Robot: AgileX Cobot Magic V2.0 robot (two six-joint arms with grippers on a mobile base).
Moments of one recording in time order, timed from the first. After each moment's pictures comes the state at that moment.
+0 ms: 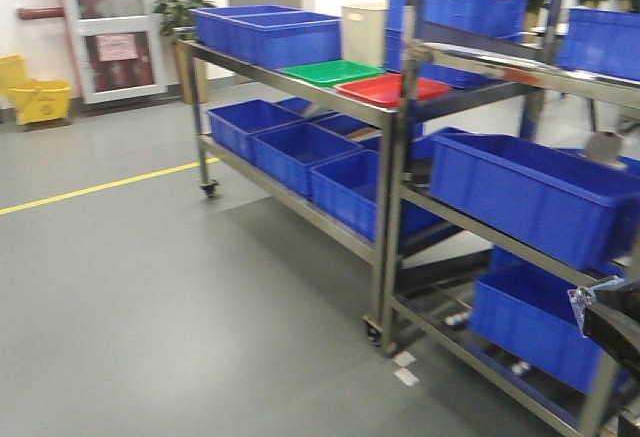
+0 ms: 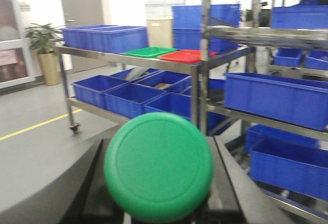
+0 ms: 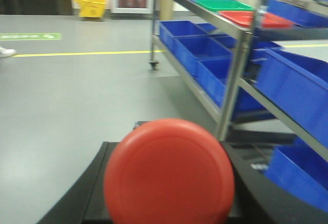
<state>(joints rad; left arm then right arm) -0.26 0.51 -0.56 0.07 0.11 -0.06 0.35 0.71 -0.71 -0.26 0.28 0.17</state>
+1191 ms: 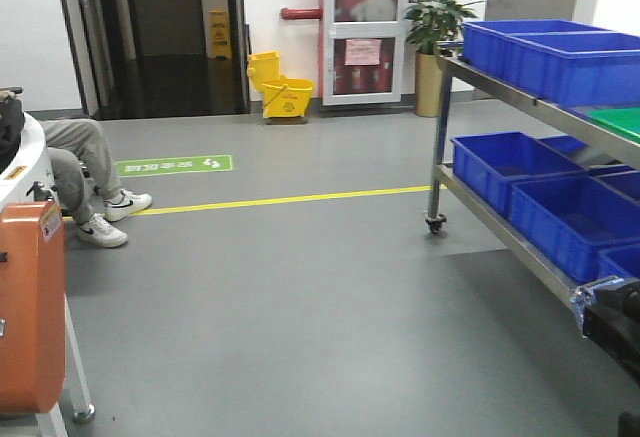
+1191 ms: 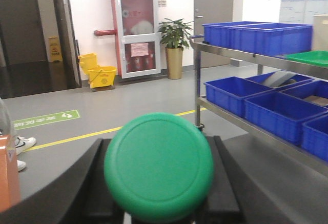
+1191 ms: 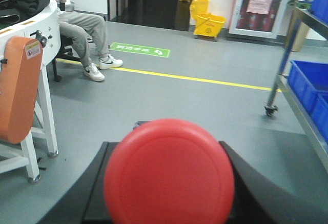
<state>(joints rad) -0.26 0.51 -0.56 0.07 0.11 -0.06 0.35 0.71 -0.71 -0.26 0.28 0.17</state>
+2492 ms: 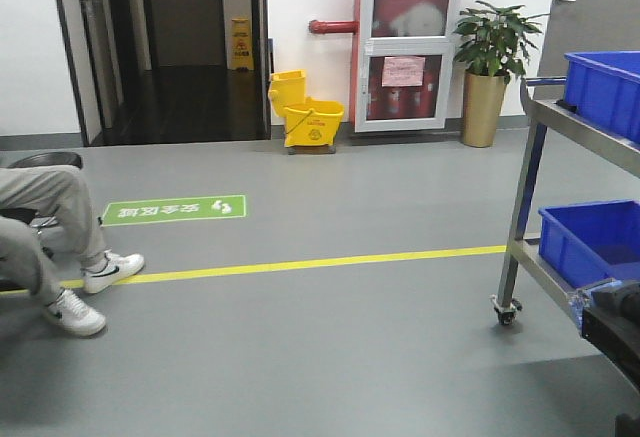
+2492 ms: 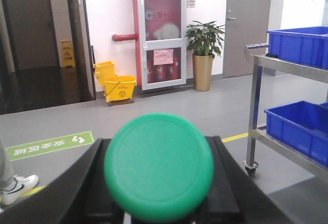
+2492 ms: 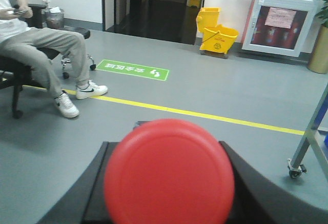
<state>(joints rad) -0.26 0.51 -0.56 0.07 0.11 -0.06 0.35 0.71 -0.71 -0.26 0.29 0.17</state>
